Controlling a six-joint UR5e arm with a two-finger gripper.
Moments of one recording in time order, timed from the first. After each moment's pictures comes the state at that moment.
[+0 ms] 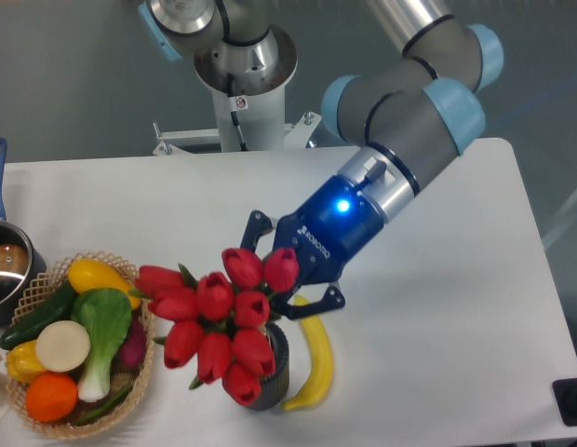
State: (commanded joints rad) arm 2.56 -2.03 -1.41 -0.75 0.29 0.89
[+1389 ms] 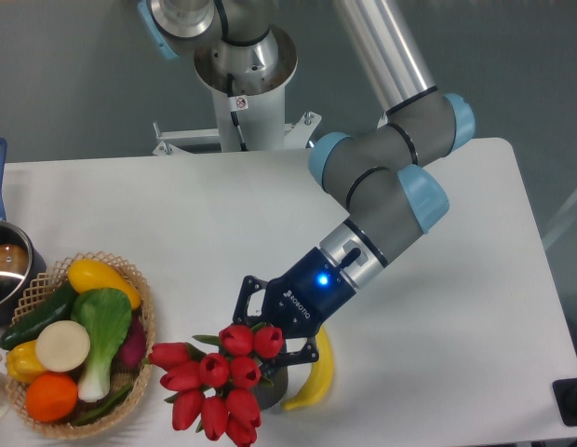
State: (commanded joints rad) arm 2.54 -2.10 -1.57 -0.75 0.36 0.99
